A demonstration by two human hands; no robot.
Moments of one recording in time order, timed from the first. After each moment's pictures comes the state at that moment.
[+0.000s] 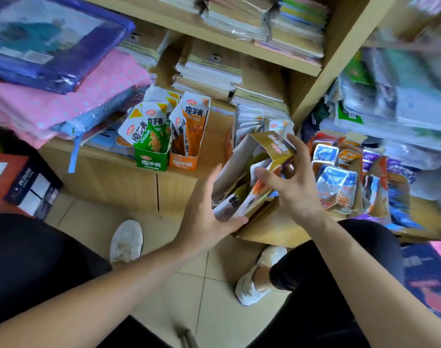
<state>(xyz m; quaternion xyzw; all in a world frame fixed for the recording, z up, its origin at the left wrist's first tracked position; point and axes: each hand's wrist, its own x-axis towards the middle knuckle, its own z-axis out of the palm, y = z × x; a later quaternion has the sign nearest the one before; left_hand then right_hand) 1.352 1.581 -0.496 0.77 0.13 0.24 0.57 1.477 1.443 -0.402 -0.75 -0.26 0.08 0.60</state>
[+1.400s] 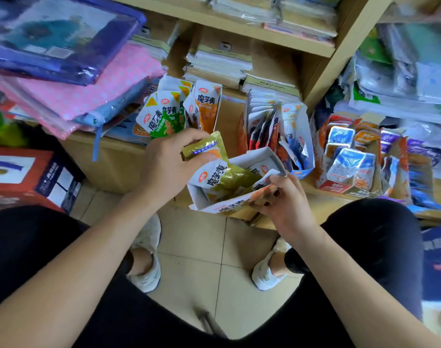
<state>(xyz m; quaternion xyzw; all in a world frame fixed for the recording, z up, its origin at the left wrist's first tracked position) 1.328 1.672 -0.436 0.84 0.11 0.34 0.40 1.427 1.441 -0.460 -0.56 -0.02 0.29 0.78</state>
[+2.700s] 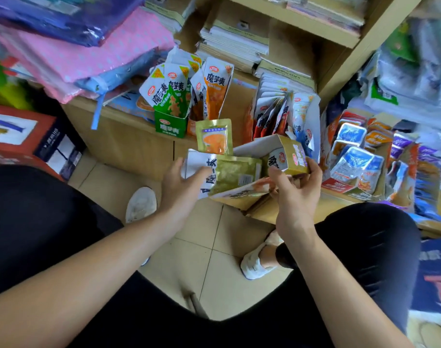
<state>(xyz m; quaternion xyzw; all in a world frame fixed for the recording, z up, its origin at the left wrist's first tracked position) 1.312 1.597 -0.486 0.57 0.39 0.23 0.69 1.415 1.441 -0.456 -0.66 -0.04 0.06 0.75</state>
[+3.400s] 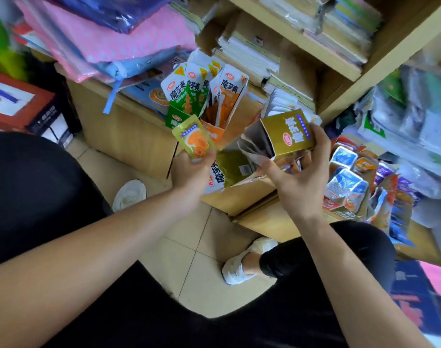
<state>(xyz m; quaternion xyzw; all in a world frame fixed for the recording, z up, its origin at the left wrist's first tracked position) 1.331 1.611 -0.479 0.48 0.46 0.23 0.72 1.420 1.461 -0.404 -0.78 -0.33 -0.04 0.54</state>
